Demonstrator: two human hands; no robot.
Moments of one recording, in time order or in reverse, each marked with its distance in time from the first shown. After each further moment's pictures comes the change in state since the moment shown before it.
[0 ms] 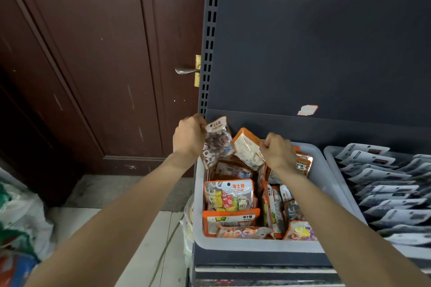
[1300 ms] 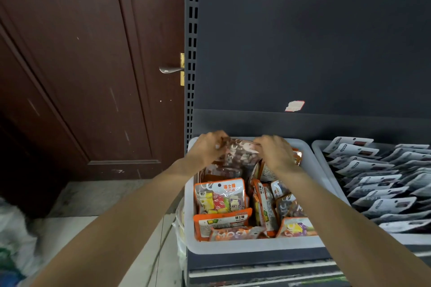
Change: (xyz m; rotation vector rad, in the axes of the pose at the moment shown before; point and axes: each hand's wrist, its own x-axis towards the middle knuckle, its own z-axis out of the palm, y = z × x) left_hand -0.004 0.012 0.051 -0.114 -0.494 0.235; right_hand -0.002 0.019 -0.011 -0.179 -0.039 -0.227
